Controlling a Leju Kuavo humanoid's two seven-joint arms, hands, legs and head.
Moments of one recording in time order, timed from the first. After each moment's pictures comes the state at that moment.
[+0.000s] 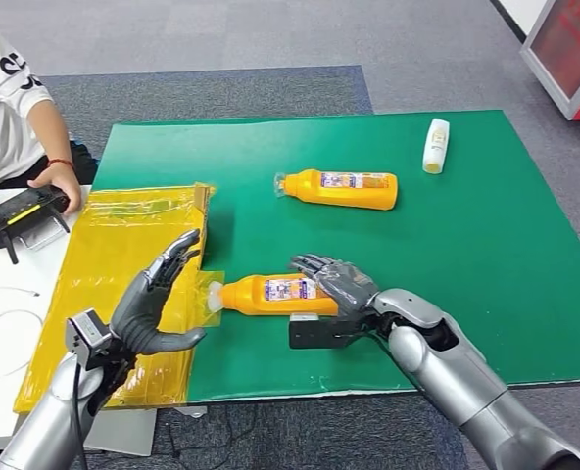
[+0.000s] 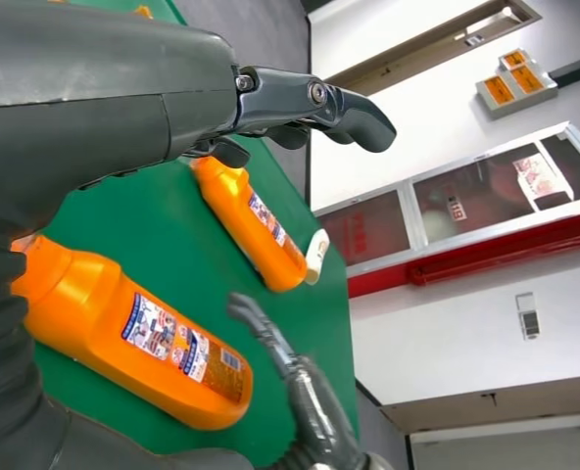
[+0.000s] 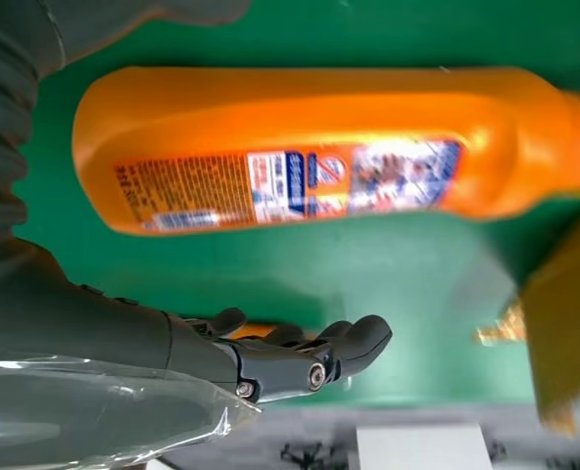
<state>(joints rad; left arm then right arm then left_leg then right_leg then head) -0.20 0.13 -0.35 -1.44 -0.13 -0.36 -0.58 -0.49 -0.16 0.66 -1.26 0.64 0.23 -0.25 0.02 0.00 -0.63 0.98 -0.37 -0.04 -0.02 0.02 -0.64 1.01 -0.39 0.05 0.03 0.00</state>
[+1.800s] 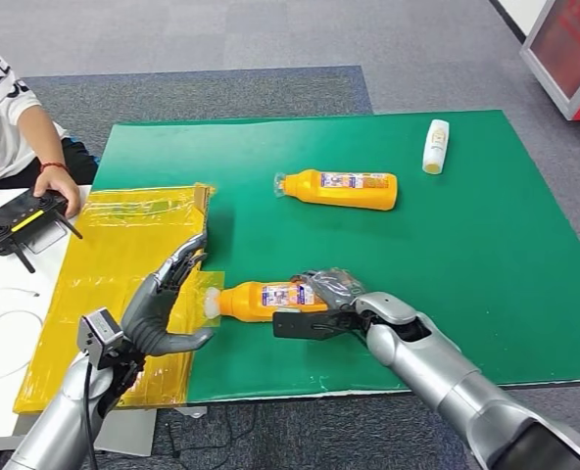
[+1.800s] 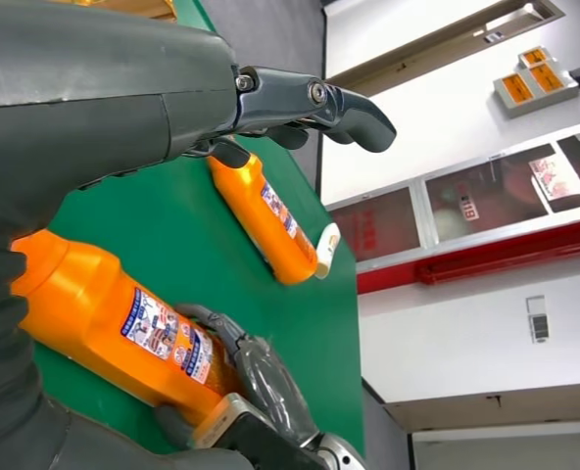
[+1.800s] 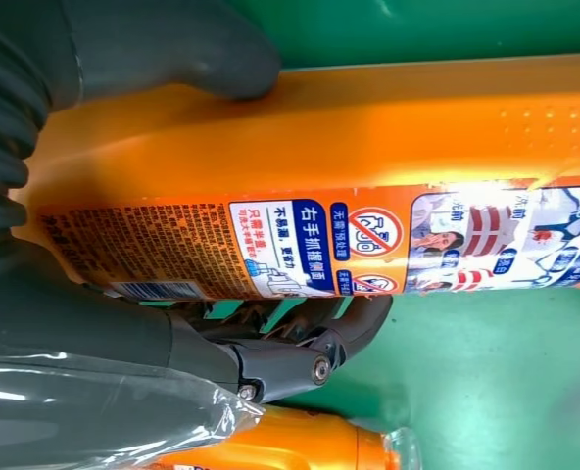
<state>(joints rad) -0.20 0.09 -0.34 -1.39 -0.14 -0.34 -0.59 -0.60 -0.09 0.83 -0.97 0.54 0.15 -0.09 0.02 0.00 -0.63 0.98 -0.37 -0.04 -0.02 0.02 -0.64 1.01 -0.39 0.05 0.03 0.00</state>
